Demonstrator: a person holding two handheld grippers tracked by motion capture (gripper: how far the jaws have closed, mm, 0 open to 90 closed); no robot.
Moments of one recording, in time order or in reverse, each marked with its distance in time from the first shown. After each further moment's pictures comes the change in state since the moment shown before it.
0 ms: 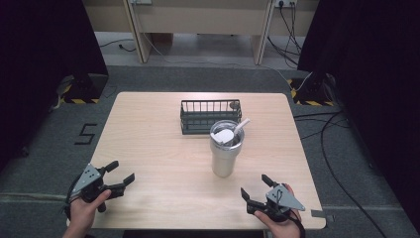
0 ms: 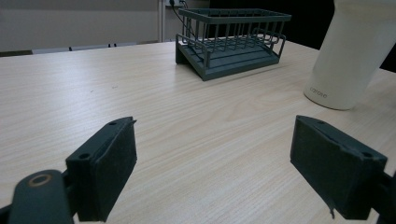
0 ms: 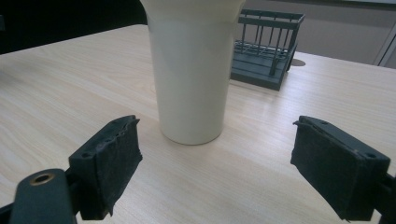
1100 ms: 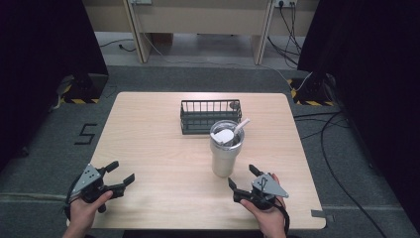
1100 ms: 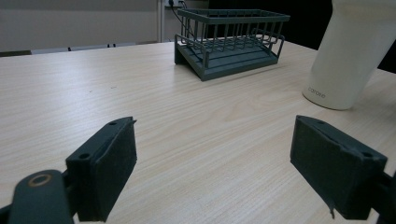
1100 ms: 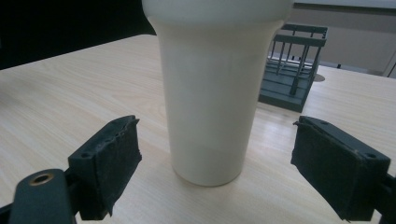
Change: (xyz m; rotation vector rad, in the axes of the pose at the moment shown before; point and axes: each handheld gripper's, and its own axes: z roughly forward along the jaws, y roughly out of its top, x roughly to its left) left arm -0.001 0.000 -0.001 -0.001 -0.005 0.000; right arm 0.014 0.019 0.041 -0.024 0.017 0.004
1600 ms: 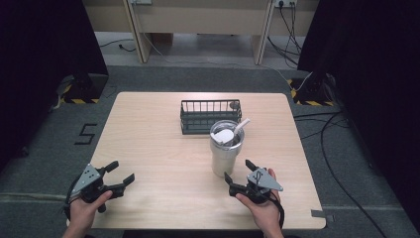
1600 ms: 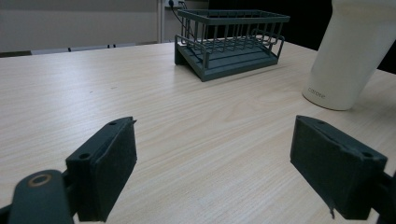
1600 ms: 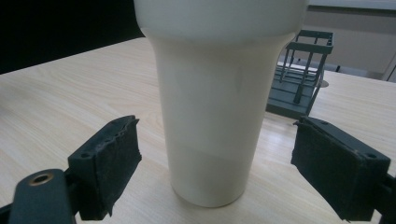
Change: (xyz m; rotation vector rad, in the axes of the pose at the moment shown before) left arm 0.000 0.000 0.000 -0.003 0.000 -0.003; right arm 0.001 0.007 0.017 -0.002 -0.005 0.004
